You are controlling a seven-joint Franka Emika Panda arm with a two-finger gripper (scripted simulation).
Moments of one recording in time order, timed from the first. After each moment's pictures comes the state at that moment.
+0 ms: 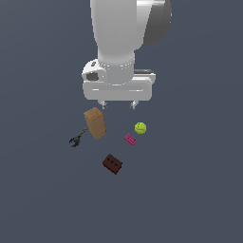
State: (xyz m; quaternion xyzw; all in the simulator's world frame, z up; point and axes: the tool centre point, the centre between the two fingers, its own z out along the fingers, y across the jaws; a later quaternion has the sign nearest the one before) arm -0.001 -0.009 0.309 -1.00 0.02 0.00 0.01
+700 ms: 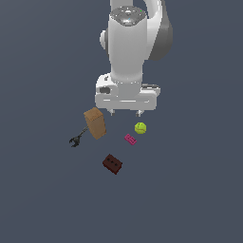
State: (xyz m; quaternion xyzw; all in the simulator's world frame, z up) arm -0.007 0.015 0.263 -1.00 0.03 0.00 0.00
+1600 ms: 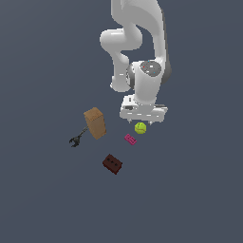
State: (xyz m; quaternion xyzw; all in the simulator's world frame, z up) arm -0.076 0.093 0.122 -1.00 0.07 0.00 0.00
